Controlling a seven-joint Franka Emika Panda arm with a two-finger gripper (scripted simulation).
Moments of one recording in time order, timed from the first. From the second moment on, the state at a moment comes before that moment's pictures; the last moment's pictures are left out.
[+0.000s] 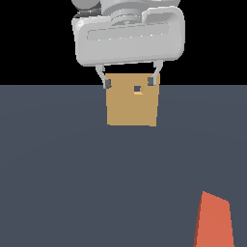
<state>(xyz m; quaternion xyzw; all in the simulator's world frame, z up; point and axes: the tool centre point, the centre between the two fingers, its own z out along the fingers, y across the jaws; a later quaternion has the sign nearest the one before) 0.012 -0.026 0.199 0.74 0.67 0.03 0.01</state>
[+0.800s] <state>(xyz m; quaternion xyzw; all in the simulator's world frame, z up) 0.033 -0.084 0.168 0.78 0.63 0.02 0.01</state>
